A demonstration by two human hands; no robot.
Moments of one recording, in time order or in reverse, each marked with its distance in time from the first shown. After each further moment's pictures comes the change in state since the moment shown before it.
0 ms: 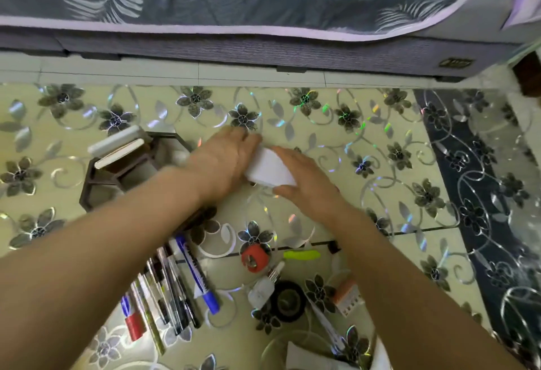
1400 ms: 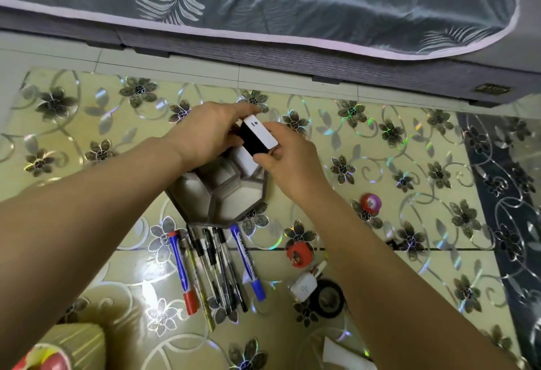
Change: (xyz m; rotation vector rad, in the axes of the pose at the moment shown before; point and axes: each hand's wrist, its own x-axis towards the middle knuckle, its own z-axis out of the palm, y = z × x) left_hand -0.061 -0.106 -0.013 -0.387 0.273 -0.168; right_hand 0.031 -0.145 0.026 0.224 0.206 0.079
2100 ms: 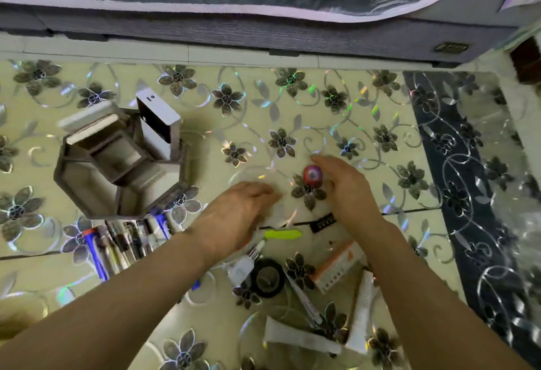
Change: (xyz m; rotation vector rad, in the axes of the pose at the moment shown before) left_hand -0.041 0.124 0.159 0.026 -0.139 0.328; right_hand -0.075 0.184 -0.109 -0.211 0.086 0.080
